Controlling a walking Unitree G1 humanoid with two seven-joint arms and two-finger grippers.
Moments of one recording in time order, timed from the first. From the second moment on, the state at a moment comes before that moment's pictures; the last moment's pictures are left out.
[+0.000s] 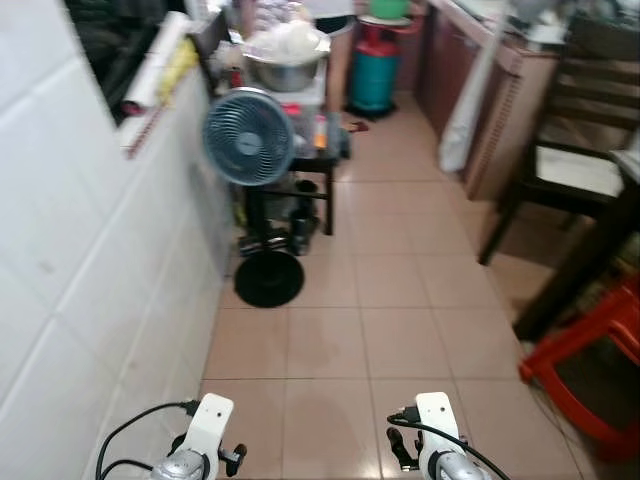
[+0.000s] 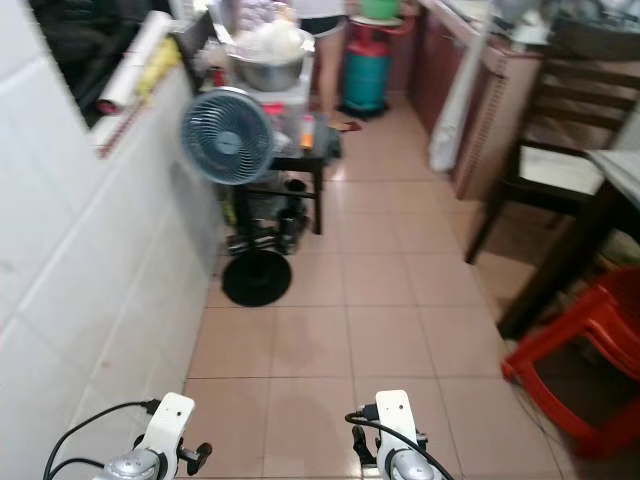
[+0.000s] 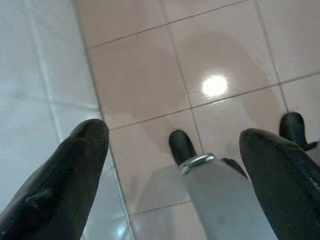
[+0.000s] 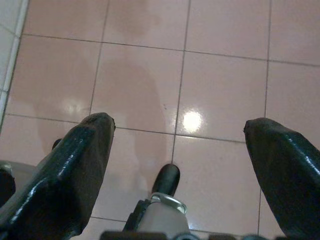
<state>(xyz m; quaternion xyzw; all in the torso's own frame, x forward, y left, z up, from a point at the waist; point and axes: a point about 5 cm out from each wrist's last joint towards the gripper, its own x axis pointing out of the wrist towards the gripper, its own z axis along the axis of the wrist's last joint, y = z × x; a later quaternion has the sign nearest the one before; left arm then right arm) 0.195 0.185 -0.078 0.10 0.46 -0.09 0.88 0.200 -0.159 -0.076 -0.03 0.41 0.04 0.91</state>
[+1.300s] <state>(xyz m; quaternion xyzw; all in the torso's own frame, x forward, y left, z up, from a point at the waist) 0.190 0.186 -0.081 0.09 0.48 -0.11 0.86 0.186 -0.155 -0.083 -0.08 0.43 0.09 0.89</state>
